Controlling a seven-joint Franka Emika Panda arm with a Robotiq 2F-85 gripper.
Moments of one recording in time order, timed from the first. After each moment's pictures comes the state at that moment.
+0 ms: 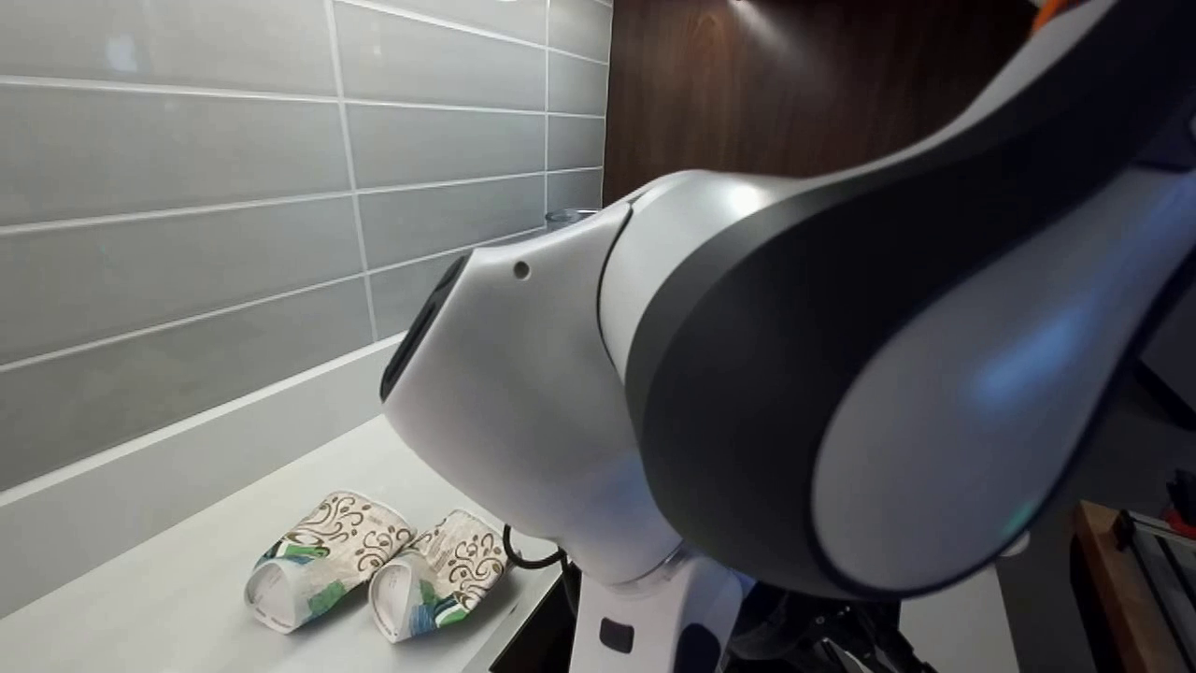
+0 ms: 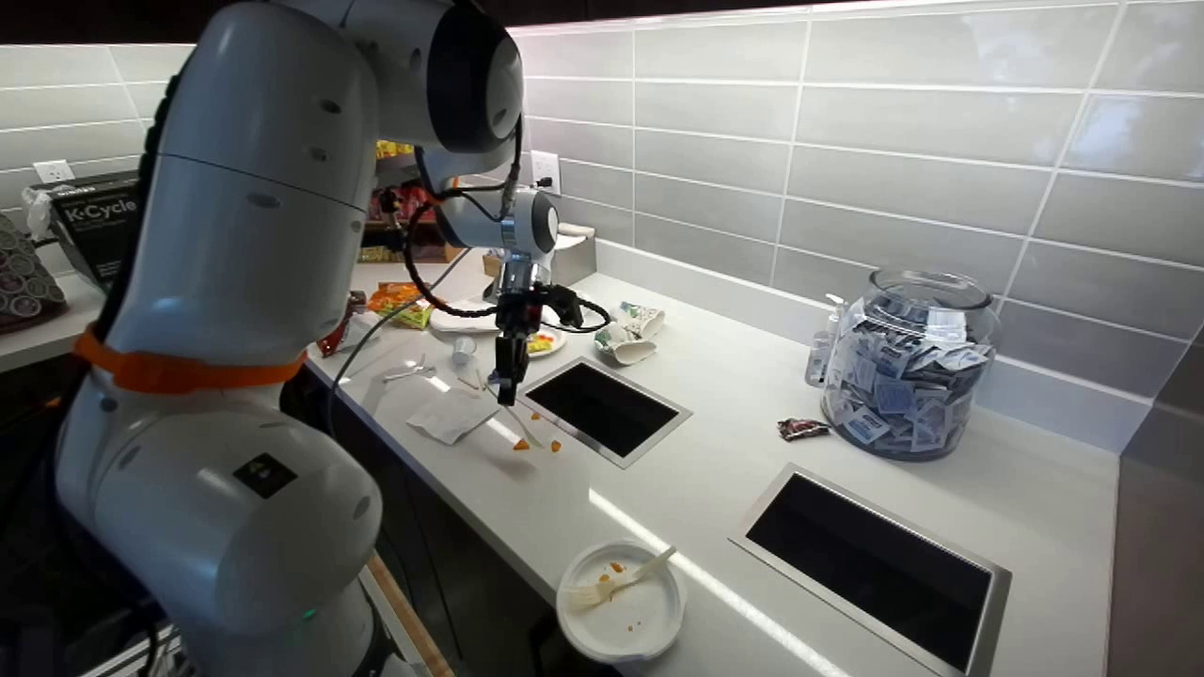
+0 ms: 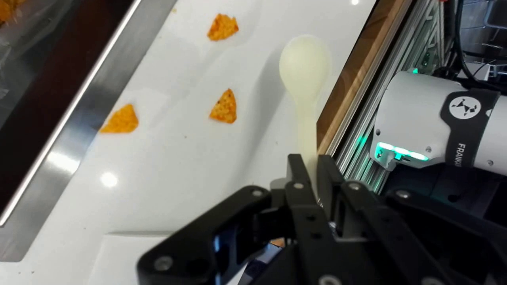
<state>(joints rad) 0.30 0.52 0.35 -1.88 -0.19 1.57 -1.56</state>
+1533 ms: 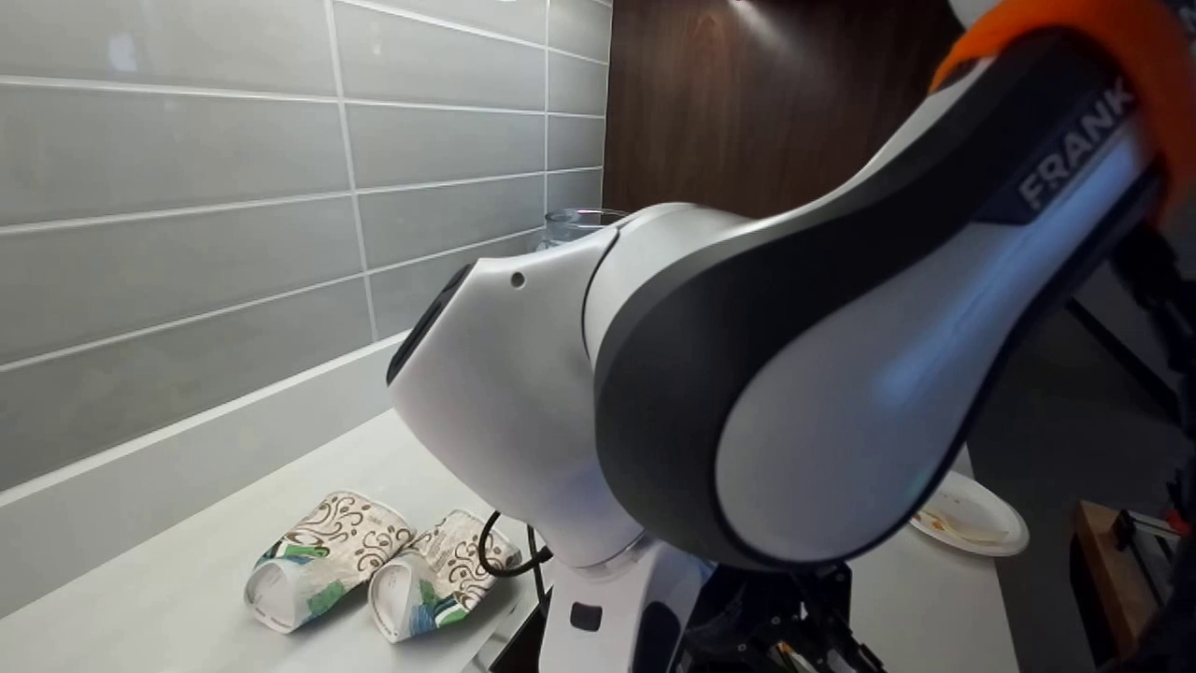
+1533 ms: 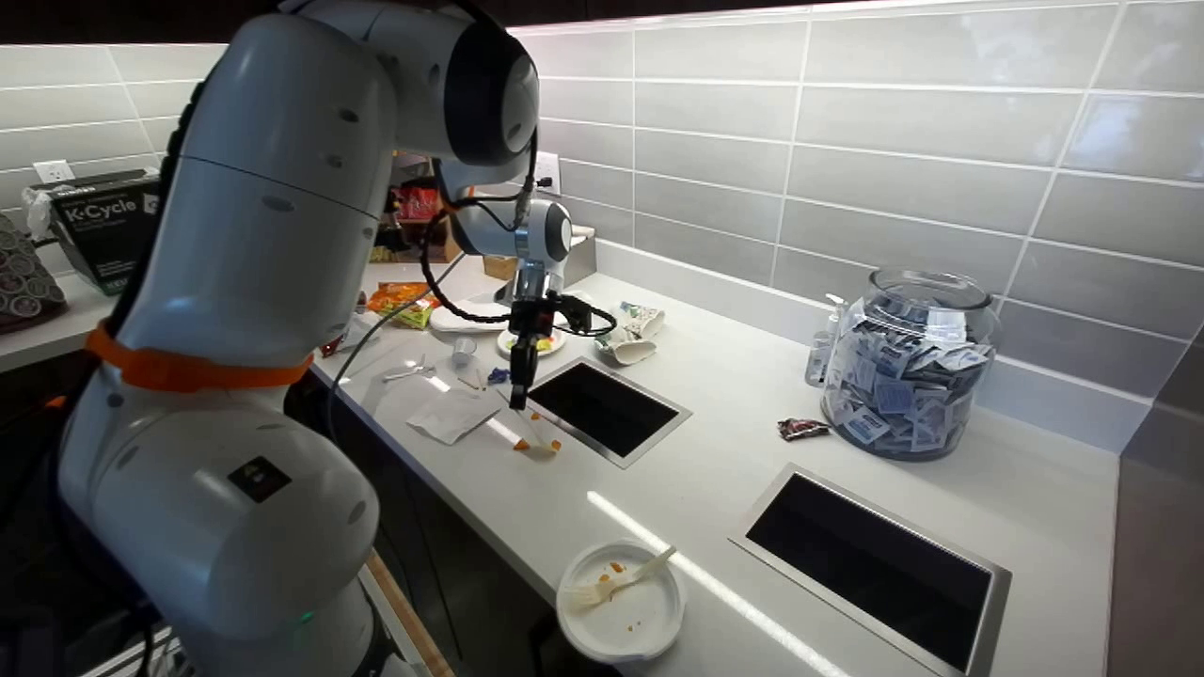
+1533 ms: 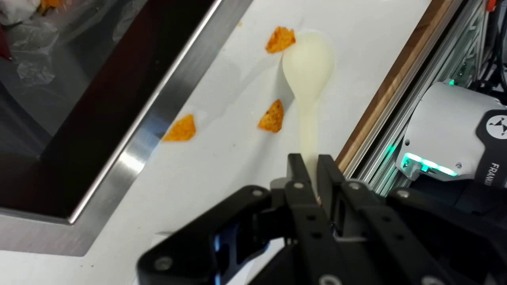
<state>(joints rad) 0.27 0.56 0.34 -1.86 -0.19 1.65 -1.65</state>
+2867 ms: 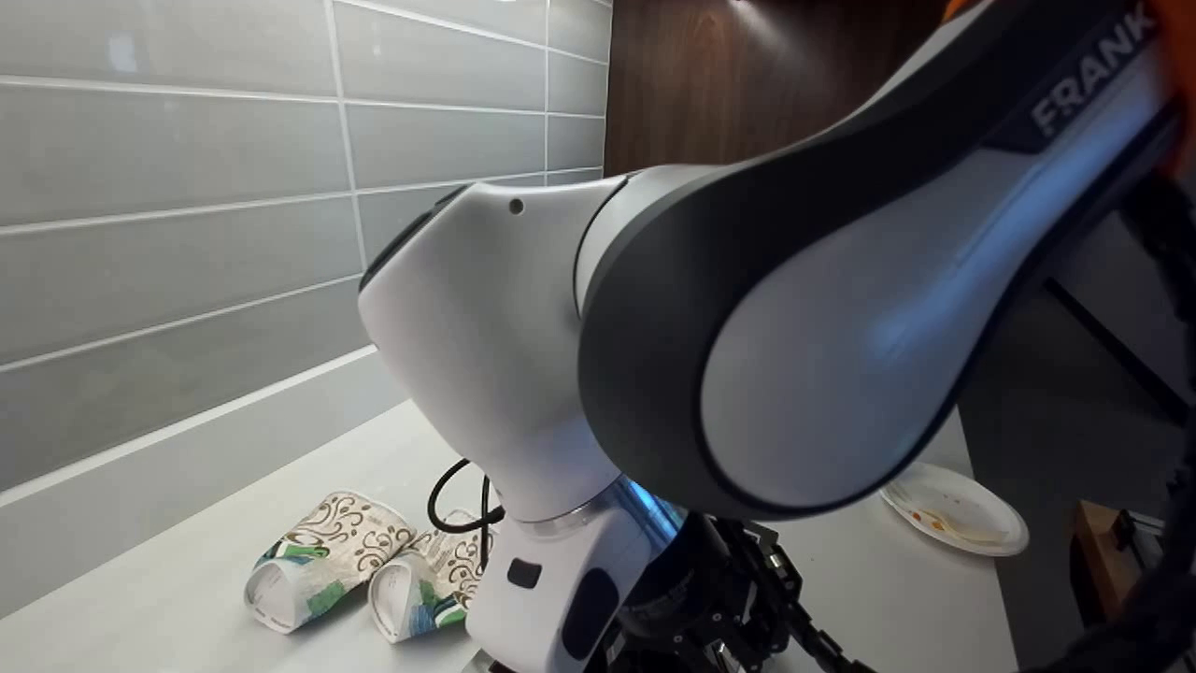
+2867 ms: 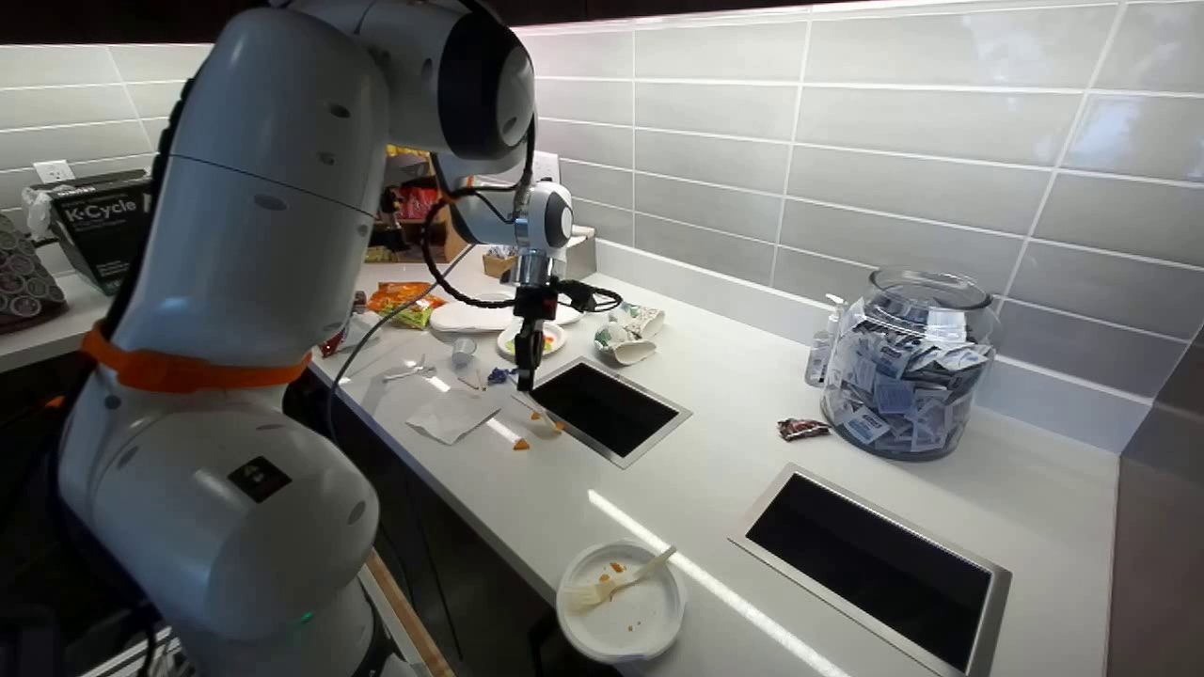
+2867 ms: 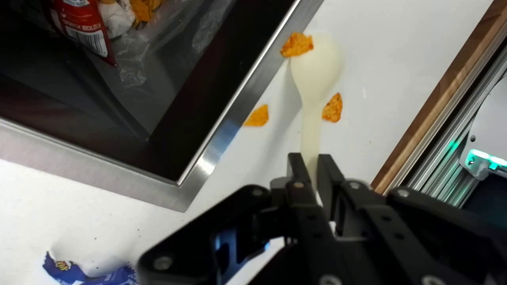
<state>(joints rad) 0.27 0.54 0.34 -1.84 -0.17 1.78 -1.61</state>
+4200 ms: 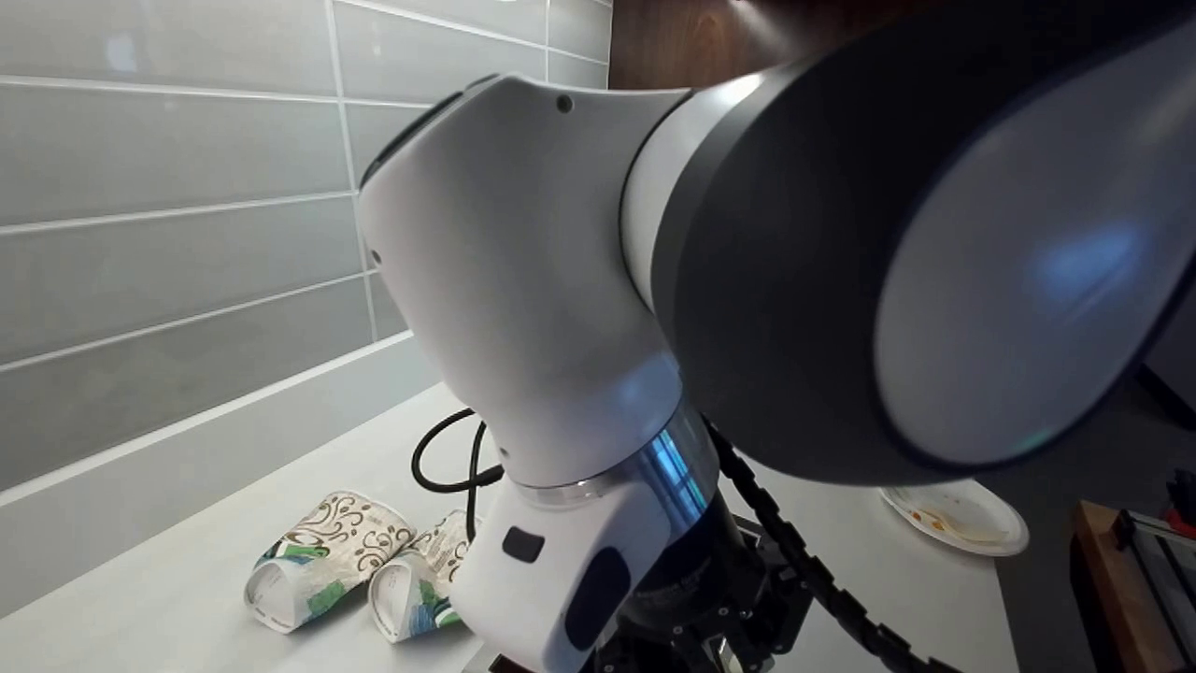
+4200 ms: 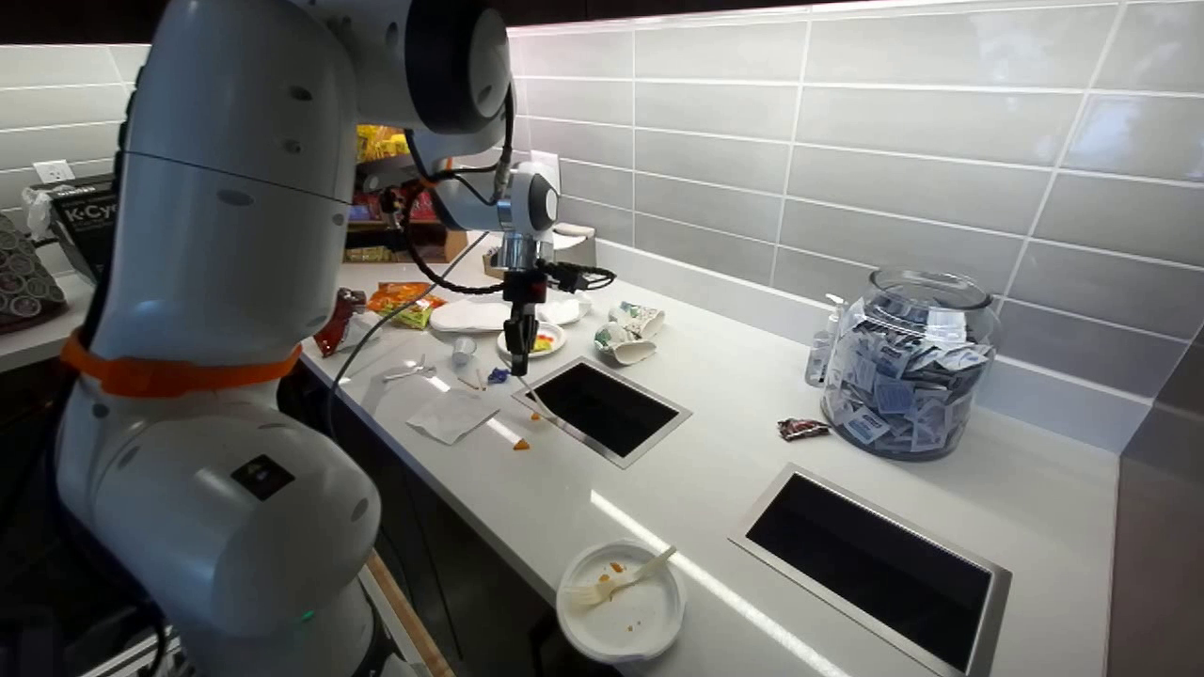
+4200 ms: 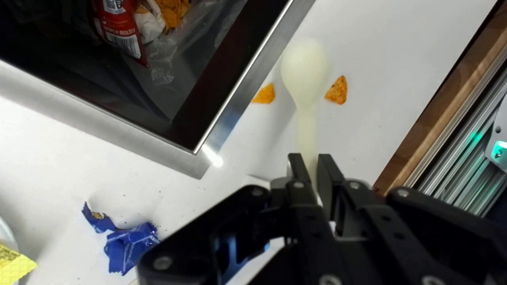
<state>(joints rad) 0.28 0.44 0.35 -1.90 -0.16 1.85 -1.55</state>
